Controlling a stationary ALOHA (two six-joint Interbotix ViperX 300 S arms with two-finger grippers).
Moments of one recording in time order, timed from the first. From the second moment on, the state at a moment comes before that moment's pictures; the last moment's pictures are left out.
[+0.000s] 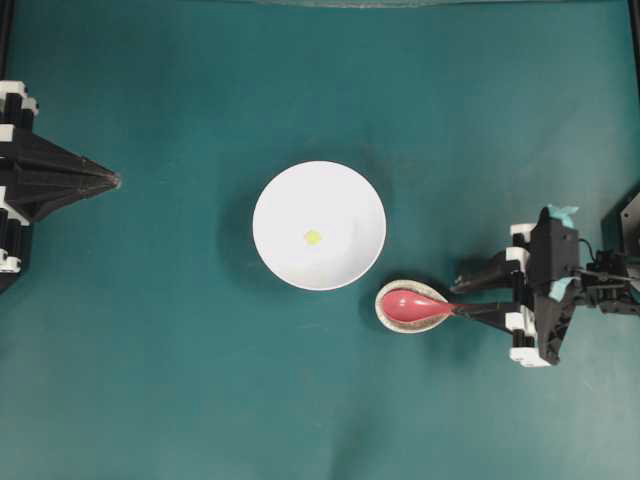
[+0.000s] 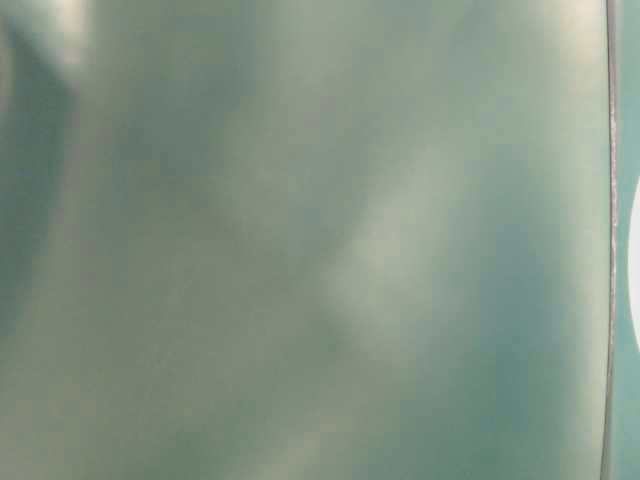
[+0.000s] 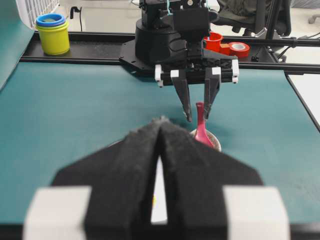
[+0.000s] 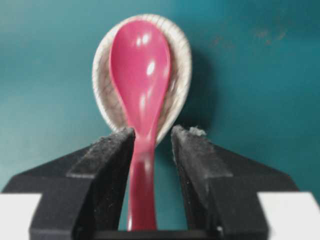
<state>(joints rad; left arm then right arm) 0.01 -1.00 1.18 0.01 -0.22 -0.02 0.45 -0.10 1.24 0.68 -0.71 -0.07</state>
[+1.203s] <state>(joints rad) 0.01 -1.00 1.18 0.01 -0.21 -0.02 0.59 0.19 1.28 0.68 -1.14 0.09</state>
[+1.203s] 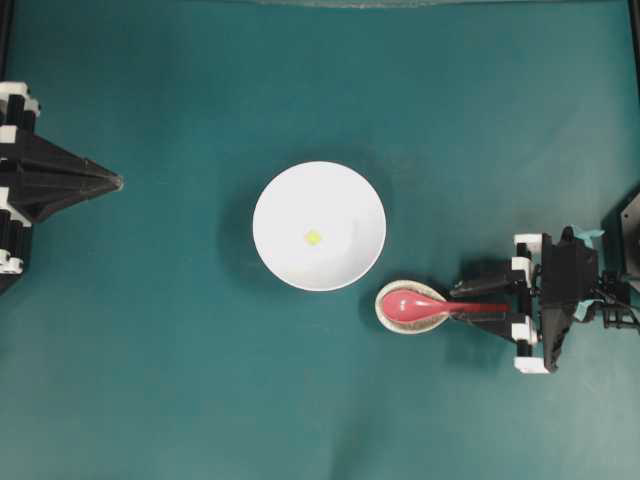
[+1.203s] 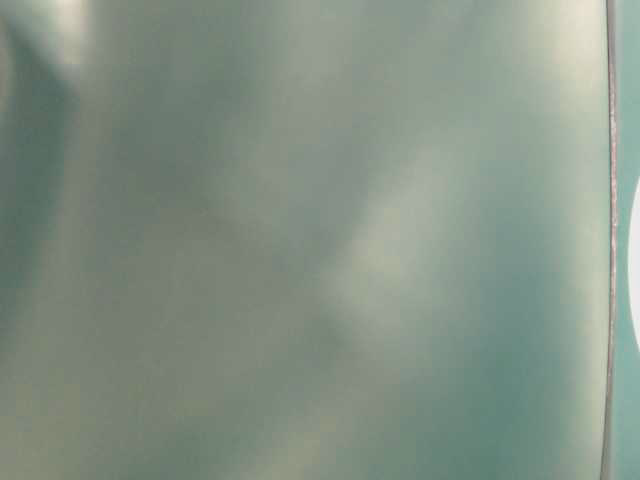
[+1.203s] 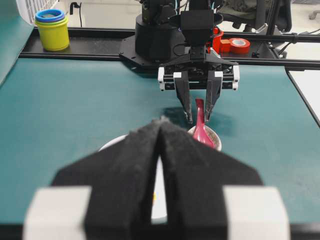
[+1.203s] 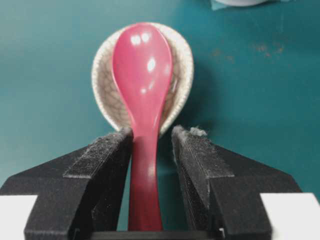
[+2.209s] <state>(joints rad) 0.01 -1.00 1.18 0.01 -0.21 -0.02 0.61 0.20 1.29 0.66 -1.17 0.08</state>
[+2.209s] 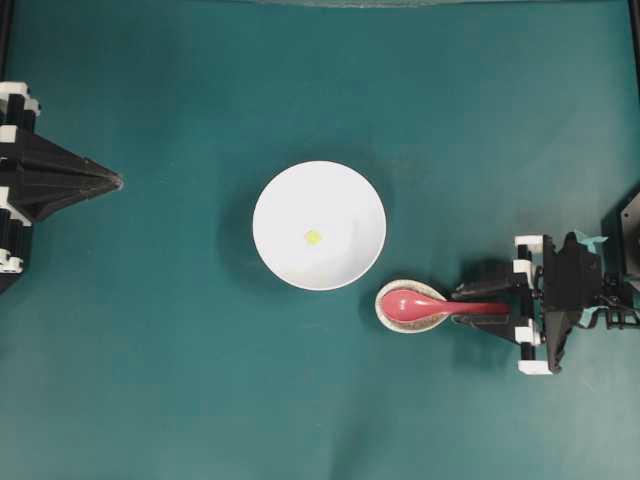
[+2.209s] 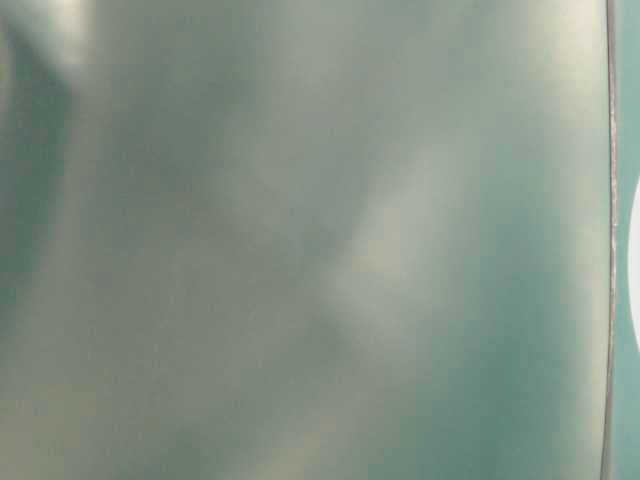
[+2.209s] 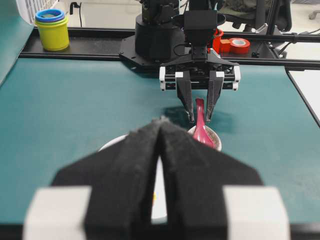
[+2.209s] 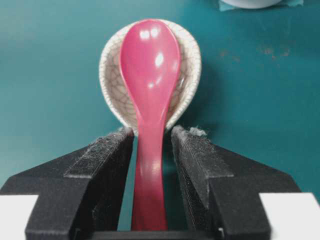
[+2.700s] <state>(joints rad) 0.01 -1.00 1.18 0.01 -0.21 -0.02 0.61 0.20 1.29 0.66 -1.17 0.04</state>
